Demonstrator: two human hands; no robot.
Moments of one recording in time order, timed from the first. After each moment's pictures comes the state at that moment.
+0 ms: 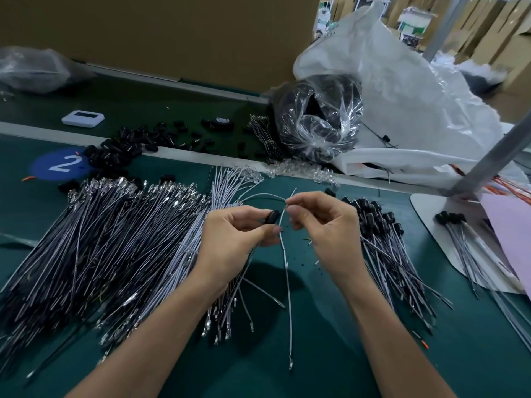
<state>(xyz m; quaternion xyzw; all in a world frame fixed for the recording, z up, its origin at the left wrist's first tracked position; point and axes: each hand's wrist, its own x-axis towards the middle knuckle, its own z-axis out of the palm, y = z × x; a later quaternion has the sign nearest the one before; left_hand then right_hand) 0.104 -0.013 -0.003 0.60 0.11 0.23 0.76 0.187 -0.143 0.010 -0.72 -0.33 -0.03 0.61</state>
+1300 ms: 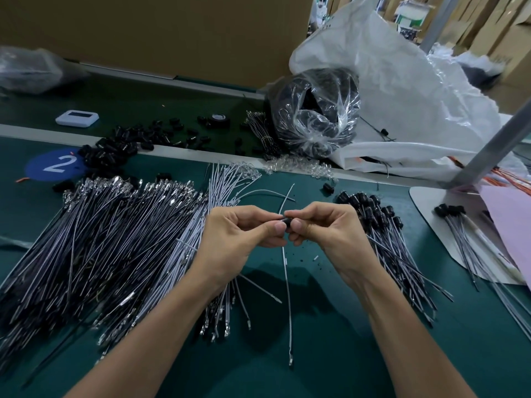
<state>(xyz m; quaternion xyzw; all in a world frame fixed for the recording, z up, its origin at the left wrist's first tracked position) 0.102 -0.015 -0.005 0.61 0.02 0.21 0.76 0.191 -0.159 0.006 -0.64 -0.30 0.16 0.69</state>
